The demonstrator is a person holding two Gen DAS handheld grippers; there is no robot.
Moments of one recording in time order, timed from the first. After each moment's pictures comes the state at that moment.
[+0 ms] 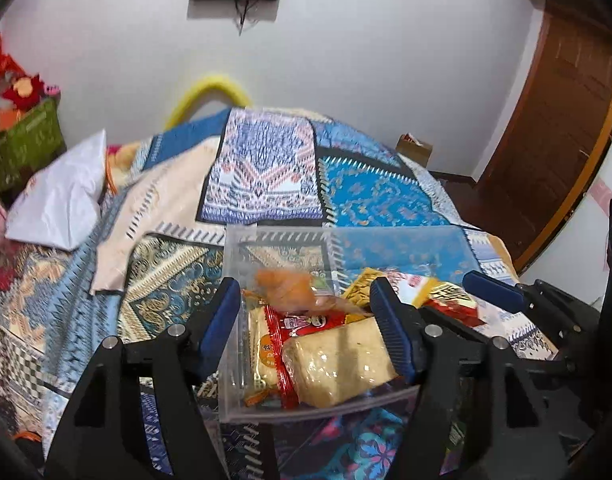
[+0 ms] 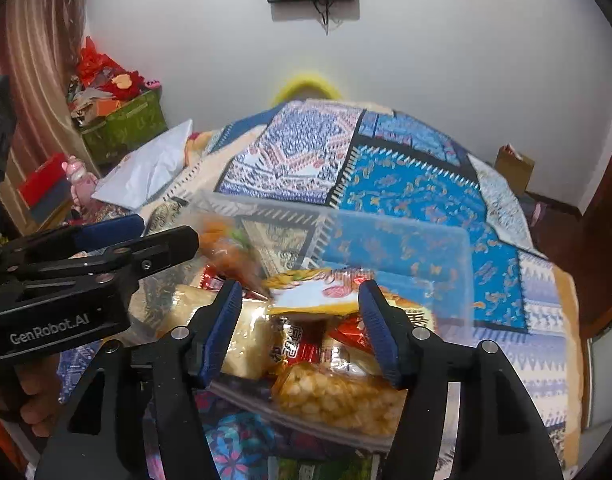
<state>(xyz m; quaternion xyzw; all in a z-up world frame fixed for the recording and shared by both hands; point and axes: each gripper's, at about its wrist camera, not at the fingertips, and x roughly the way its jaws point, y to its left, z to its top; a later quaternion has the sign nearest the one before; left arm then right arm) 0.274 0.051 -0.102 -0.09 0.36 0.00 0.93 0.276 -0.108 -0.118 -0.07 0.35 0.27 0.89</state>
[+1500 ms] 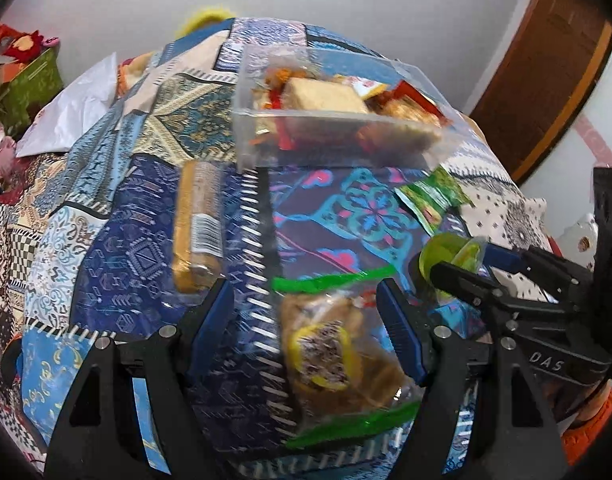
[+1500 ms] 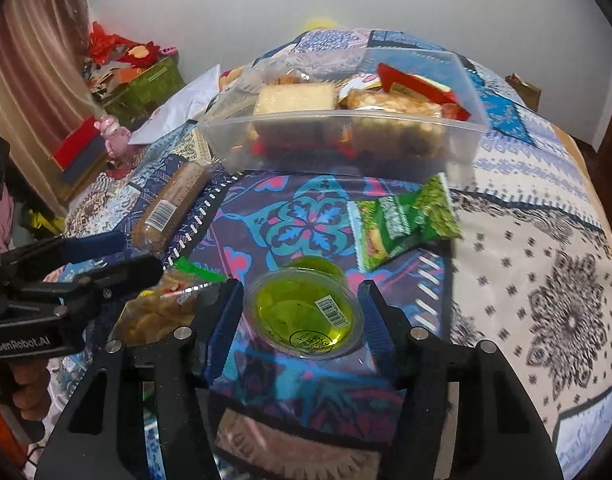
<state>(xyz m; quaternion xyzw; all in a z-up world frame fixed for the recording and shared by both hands) 0.102 0.023 -0.175 -0.09 0.47 -0.03 0.88 0.144 -0.153 -0.185 -0.03 0.44 0.28 0.85</state>
